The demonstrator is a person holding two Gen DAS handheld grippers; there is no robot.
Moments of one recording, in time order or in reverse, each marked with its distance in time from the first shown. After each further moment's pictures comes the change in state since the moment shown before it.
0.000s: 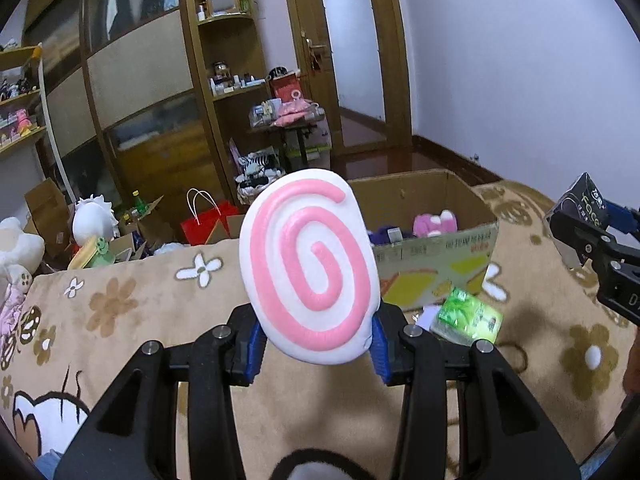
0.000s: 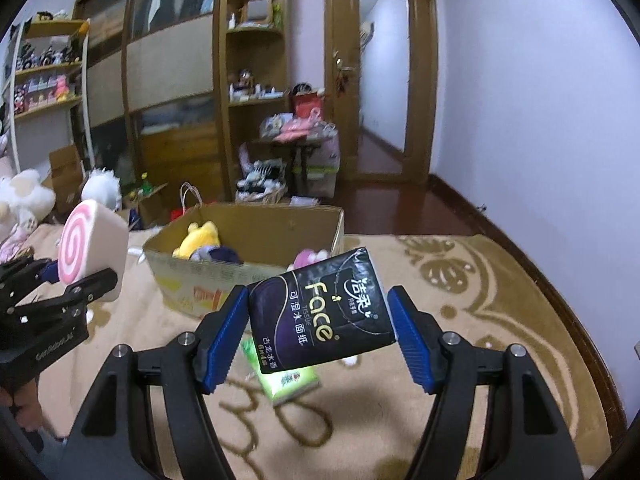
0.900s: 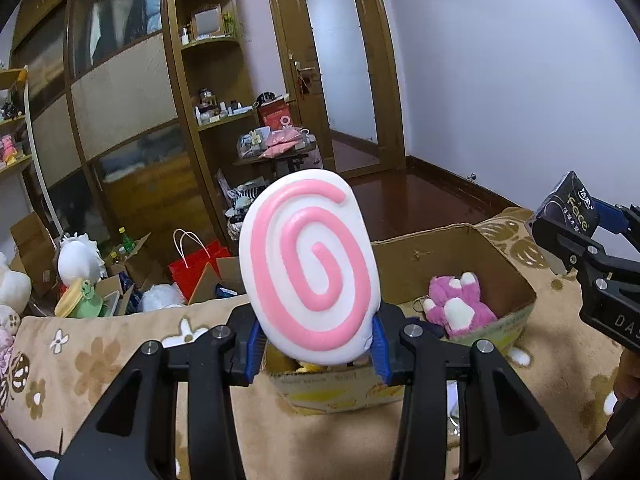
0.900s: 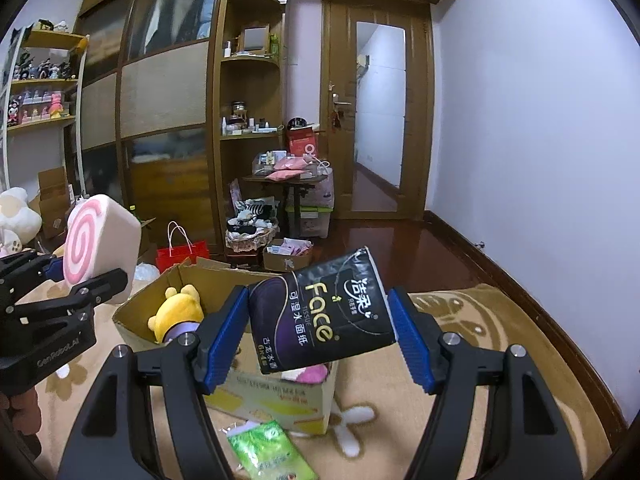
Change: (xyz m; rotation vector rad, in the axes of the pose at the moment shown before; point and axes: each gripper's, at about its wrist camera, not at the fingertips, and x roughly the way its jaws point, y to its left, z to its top) left arm 0.066 0.000 0.063 0.051 -0.075 -0.027; right arm 0.052 0.003 0.044 -0.027 -0.101 -0.009
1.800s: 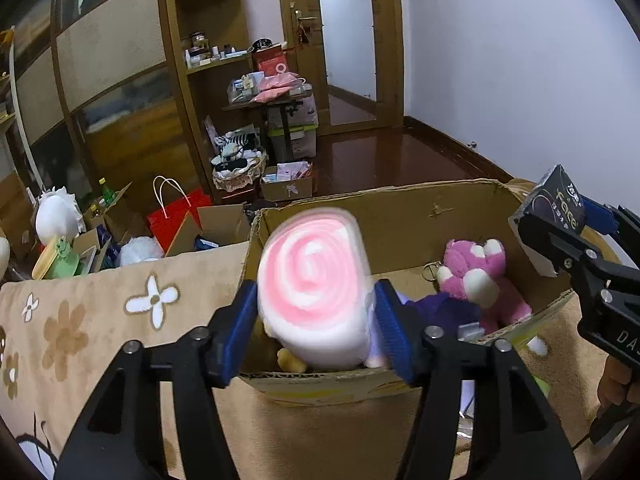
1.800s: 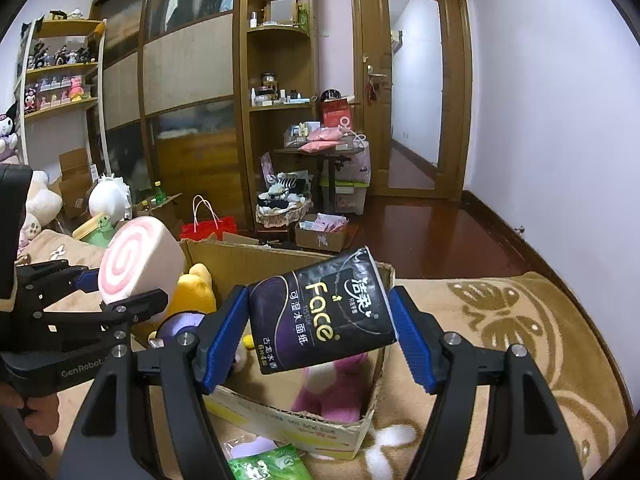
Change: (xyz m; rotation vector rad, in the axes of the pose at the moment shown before) left arm 0.066 0.010 -0.023 -0.064 0.178 -0.043; right arm 0.067 0.009 -0.014 -0.007 0.100 0.139
